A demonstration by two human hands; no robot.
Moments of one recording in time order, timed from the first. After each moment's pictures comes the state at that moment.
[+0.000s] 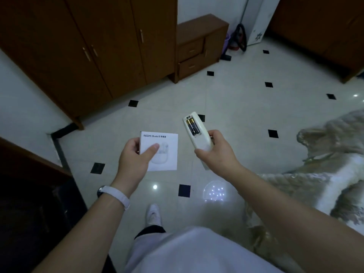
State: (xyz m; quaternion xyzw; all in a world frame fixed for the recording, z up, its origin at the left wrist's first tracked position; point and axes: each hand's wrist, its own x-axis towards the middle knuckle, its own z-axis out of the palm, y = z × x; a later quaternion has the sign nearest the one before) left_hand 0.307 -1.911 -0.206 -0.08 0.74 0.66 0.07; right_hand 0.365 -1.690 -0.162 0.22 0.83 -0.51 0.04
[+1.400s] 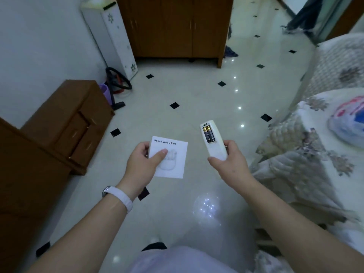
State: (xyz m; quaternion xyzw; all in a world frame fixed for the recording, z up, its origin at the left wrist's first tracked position) left_hand -0.093 -1.359 -0.151 0.27 0.73 0.54 0.32; right_hand 0.125 -1.252 -0.148 0.53 0.65 -0.48 -0.24
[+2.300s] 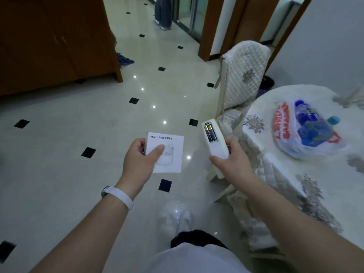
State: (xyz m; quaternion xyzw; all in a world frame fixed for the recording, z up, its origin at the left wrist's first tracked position) left_hand -0.166 -0.848 -0.170 0.44 0.59 0.46 0.49; right_hand 0.074 -0.893 -0.135 0.74 0.48 -0.33 -0.34
